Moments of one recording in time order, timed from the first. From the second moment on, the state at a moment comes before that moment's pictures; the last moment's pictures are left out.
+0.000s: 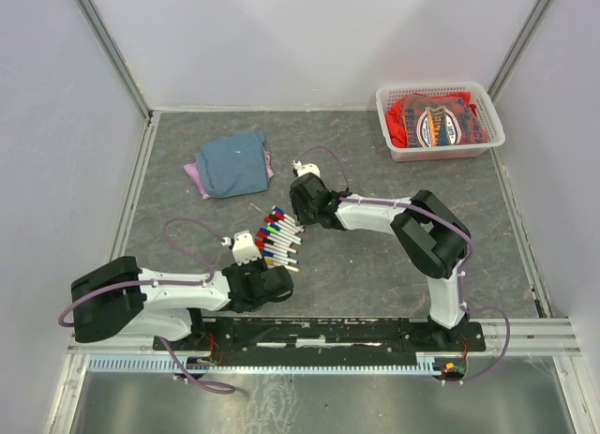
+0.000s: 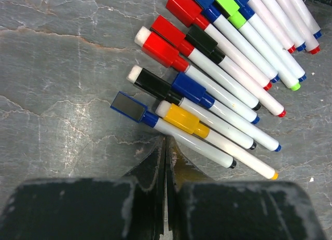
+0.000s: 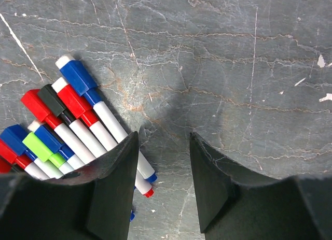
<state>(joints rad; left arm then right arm) -1.20 1.25 0.42 -0.37 -0.87 -1.39 0.83 1.98 1.23 -0.10 0.24 0.46</state>
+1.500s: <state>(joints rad) -0.97 1.23 0.44 -0.36 -0.78 -1.31 0.83 1.96 1.20 -0.10 0.24 0.47</state>
